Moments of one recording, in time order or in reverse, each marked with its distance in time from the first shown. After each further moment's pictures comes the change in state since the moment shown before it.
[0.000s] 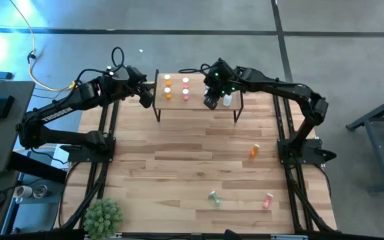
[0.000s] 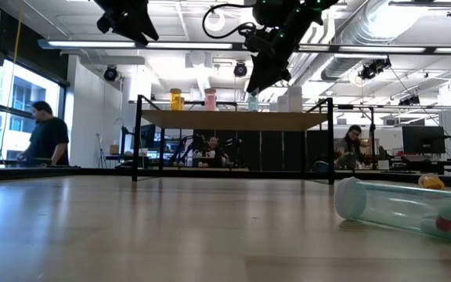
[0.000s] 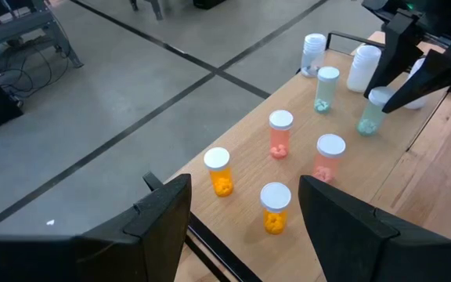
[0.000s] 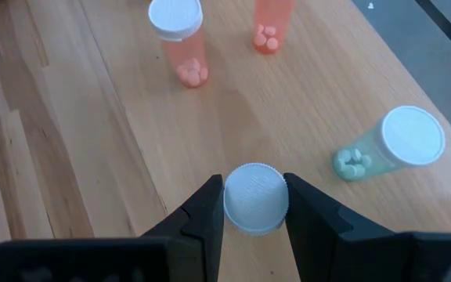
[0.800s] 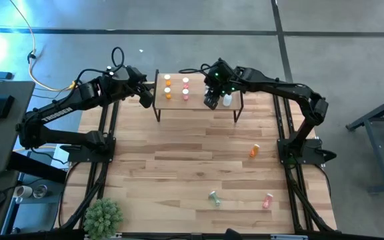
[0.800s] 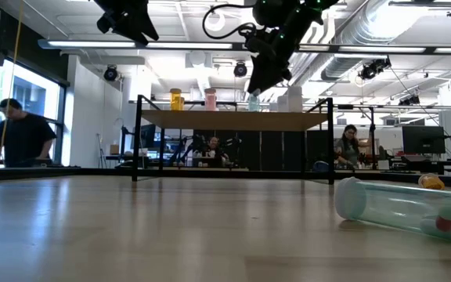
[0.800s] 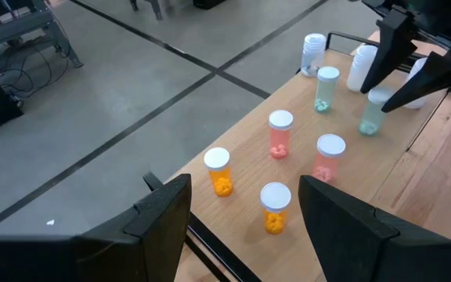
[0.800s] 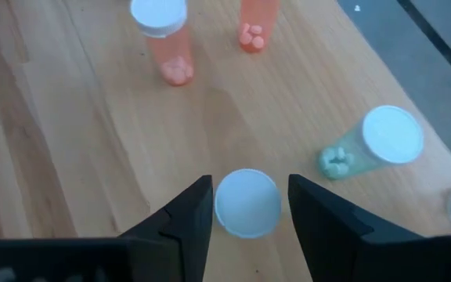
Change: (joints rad) left arm 0.000 0.000 0.000 0.000 0.000 0.000; right arm 0.000 0.000 0.000 -0.003 0.037 -0.019
